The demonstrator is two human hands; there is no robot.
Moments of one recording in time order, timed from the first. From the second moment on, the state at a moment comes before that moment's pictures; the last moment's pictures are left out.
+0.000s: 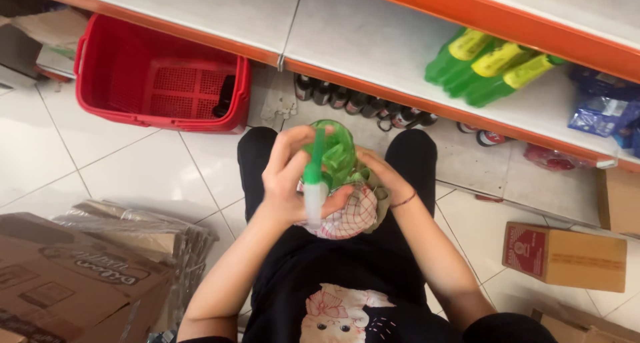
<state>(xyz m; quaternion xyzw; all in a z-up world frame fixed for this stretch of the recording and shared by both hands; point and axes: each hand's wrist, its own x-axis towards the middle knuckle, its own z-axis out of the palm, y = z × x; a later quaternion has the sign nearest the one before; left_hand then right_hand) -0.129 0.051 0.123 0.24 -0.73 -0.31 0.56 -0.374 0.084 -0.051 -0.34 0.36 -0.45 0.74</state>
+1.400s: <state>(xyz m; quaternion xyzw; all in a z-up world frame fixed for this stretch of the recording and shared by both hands) -0.364 -0.026 0.095 0.28 -0.77 -0.29 0.49 -0.471 0.162 -0.048 -0.01 0.38 -0.67 0.64</state>
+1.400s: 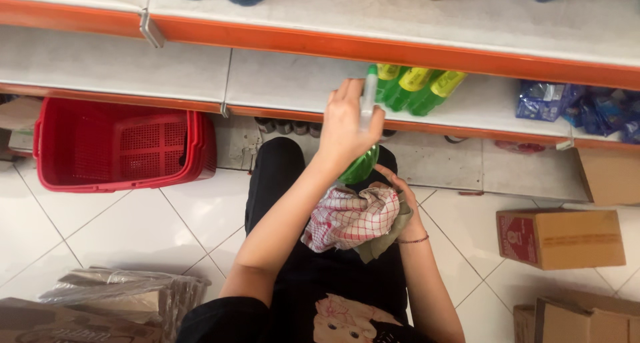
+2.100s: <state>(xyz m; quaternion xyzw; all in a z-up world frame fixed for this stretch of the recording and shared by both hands) -0.474 0.029 0.105 0.18 -0.82 -0.35 0.42 -0.507 0.225 -0.043 0.04 0.30 -0.76 0.58</state>
